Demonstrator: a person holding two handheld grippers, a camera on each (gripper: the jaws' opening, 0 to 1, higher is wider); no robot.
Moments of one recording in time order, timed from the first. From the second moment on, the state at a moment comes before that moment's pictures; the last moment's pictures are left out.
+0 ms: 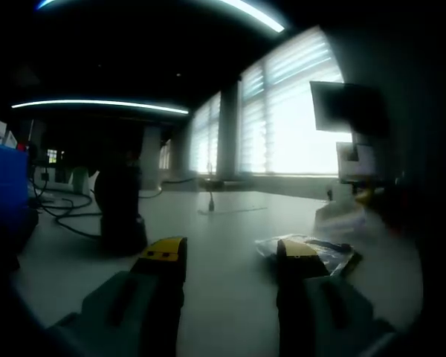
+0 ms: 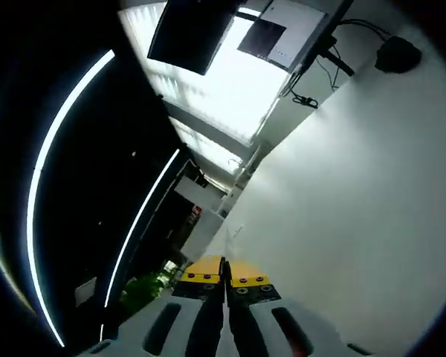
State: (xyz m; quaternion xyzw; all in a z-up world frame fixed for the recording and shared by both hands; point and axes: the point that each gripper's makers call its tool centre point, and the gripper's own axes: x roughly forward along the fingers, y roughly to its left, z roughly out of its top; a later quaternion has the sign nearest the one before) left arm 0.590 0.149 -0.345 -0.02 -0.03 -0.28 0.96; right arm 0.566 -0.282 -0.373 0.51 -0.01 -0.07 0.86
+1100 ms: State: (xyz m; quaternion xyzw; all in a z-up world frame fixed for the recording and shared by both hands) left arm 0.590 0.151 -0.346 -0.03 -0.03 -0.27 0.96; right arm 0.571 -0.295 -0.350 0.40 -0.08 -0.07 0.91
